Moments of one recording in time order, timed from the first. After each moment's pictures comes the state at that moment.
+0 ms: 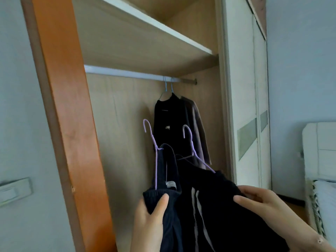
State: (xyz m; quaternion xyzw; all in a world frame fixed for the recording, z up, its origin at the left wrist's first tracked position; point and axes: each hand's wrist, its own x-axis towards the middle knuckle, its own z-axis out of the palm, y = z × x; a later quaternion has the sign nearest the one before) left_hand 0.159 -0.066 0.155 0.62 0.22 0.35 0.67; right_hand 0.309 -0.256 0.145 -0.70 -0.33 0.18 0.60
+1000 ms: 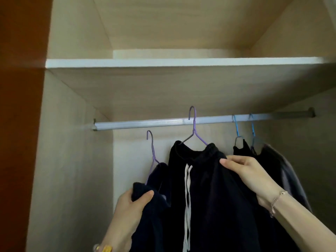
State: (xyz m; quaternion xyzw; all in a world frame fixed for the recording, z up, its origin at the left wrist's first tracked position) left_hand 0.304 0.044 0.288 0.58 0.36 0.61 0.40; right_hand 0.557 -0.007 0.326 -0.42 -0.58 0.22 0.67
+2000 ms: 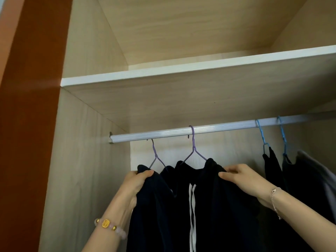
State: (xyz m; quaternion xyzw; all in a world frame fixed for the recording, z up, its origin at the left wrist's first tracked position) left_hand 0.287 0.123 0.366 0.54 0.41 0.61 0.41; right_hand 0.556 0.074 0.349 -0.53 -0.65 0.15 0.52
